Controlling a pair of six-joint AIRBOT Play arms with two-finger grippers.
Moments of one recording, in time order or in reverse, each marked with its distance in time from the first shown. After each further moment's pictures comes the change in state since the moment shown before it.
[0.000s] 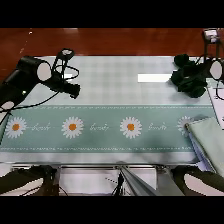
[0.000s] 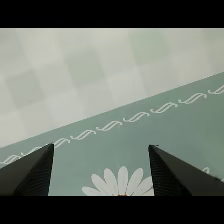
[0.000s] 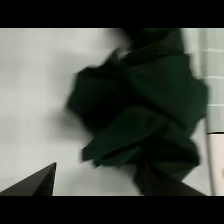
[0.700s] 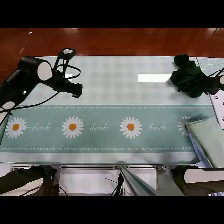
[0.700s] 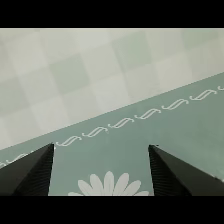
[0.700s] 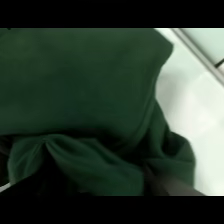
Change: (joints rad) left arm -0.011 -0.002 0.002 -0.051 0.011 0.000; right arm -0.356 -0.347 0.001 0.574 -0.260 0.007
